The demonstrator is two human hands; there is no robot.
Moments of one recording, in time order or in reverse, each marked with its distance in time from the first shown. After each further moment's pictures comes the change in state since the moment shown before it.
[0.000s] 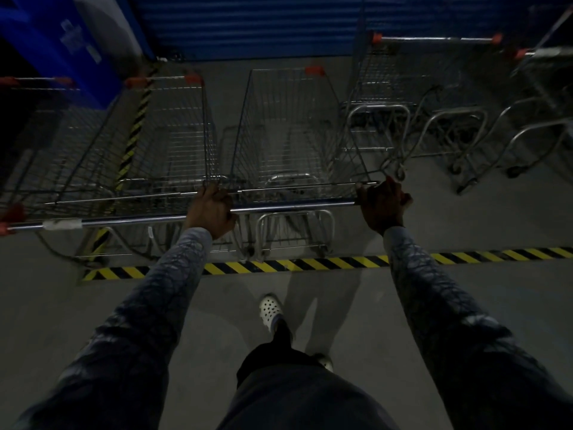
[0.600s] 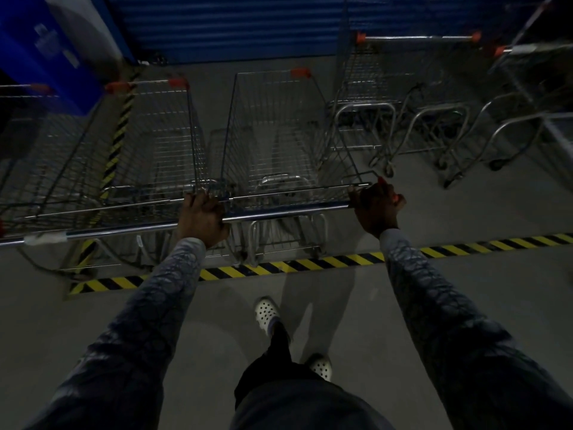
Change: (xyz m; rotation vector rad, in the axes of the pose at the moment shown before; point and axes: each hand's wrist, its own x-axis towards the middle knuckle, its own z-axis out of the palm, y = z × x) left_hand -0.007 0.002 -0.001 0.010 0.014 0.015; right_hand -0.007 0.004 0.003 -0.040 0.013 -0.016
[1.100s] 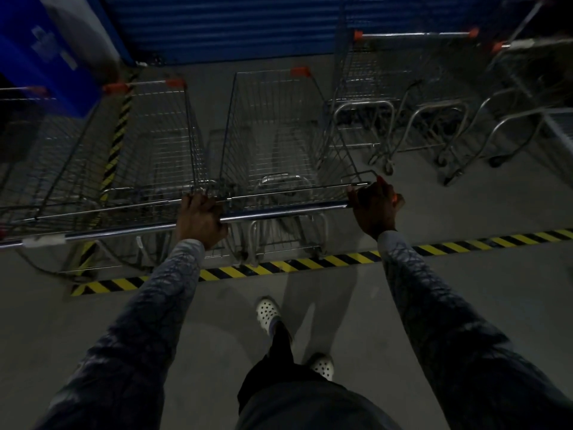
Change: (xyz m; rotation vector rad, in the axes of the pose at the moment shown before) left_hand -0.002 0.003 0.007 -0.013 0.101 -0.012; right_hand -0.007 -0.004 0.005 0.035 0.108 0.024
